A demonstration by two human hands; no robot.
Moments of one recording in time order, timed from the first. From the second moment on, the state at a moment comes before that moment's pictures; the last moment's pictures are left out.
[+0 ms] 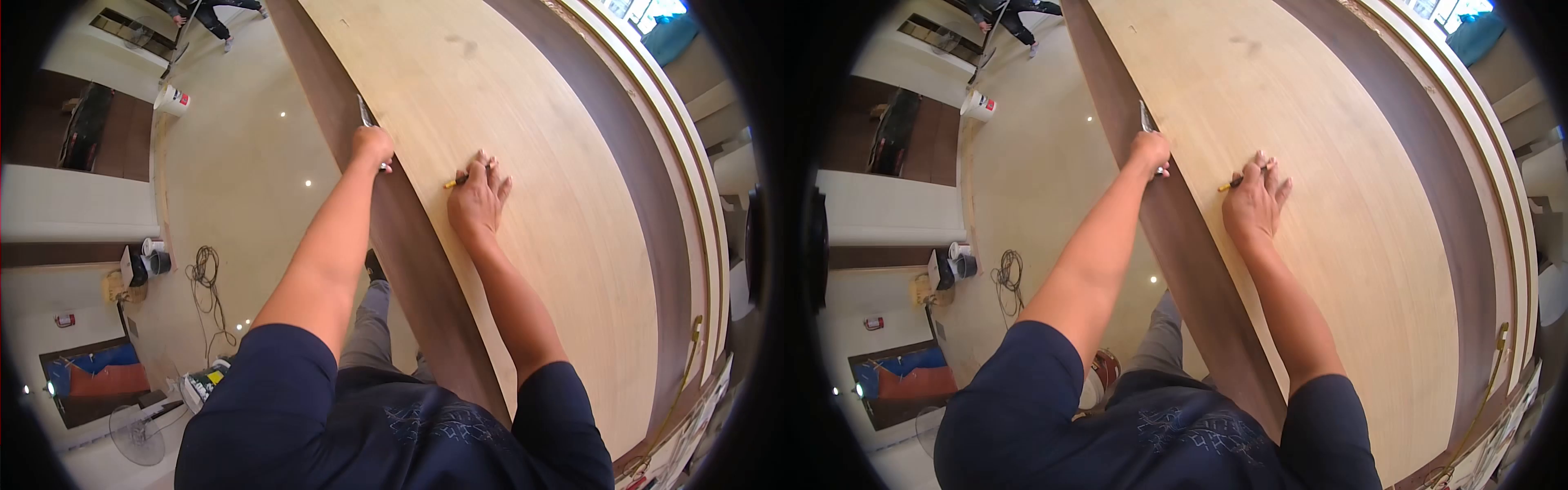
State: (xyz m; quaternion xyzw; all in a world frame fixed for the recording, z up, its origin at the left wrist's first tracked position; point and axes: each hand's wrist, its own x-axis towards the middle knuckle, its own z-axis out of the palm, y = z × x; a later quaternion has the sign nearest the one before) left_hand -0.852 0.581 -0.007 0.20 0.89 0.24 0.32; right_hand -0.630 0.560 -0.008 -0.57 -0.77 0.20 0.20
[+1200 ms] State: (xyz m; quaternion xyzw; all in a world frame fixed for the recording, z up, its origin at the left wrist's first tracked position) left_hand -1.226 0.816 -0.005 0.20 0.88 0.34 0.27; right_hand -0.643 0.563 -0.004 -0.60 -0.80 0.08 0.07
